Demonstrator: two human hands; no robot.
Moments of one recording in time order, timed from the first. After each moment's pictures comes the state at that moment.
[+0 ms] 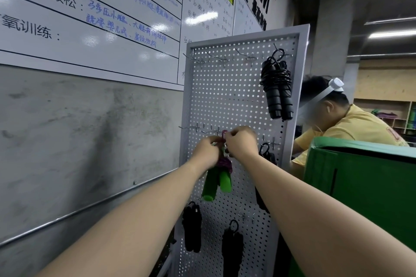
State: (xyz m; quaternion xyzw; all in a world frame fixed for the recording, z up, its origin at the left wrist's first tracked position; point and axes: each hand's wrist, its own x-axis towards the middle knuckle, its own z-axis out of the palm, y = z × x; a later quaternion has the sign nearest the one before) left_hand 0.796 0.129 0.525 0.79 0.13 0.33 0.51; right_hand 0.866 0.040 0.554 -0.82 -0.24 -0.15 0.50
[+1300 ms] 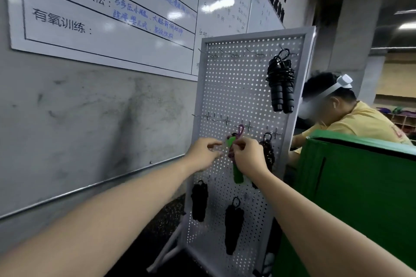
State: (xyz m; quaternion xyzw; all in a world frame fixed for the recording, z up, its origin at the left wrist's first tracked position) left_hand 0.693 0.100 0.521 0.87 0.13 0.26 0.41; right_hand 0.785 -0.028 0.523 -0.82 -0.31 -0.12 0.47
